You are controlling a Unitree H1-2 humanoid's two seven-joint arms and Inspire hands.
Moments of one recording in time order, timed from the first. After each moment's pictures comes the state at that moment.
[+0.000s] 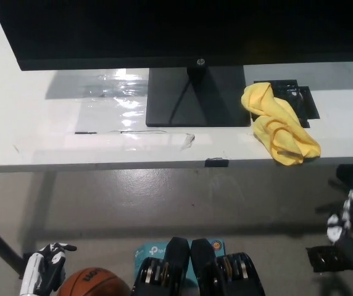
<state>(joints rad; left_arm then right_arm) -0.01 0.12 0.16 0.37 -0.06 -0.14 -0.03 0.04 -0.26 0.00 -0.29 -0.13 0.06 0.02</state>
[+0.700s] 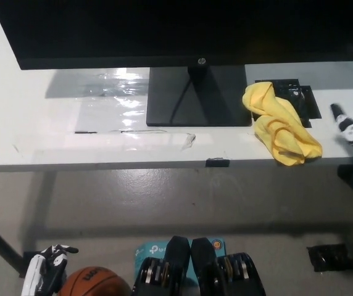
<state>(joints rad) 0.00 0.13 0.15 0.37 -0.06 -0.15 -0.03 -0.41 -0.54 0.11 -0.35 -0.23 0.36 0.19</state>
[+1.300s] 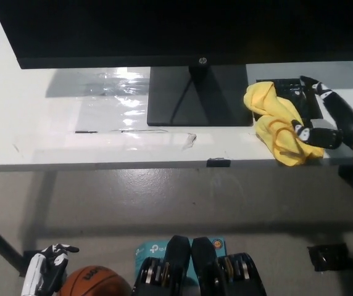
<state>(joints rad) -0.01 0.13 0.14 0.37 -0.06 -0.15 -0.03 -0.57 -0.40 0.20 0.09 -0.32 0.40 0.20</state>
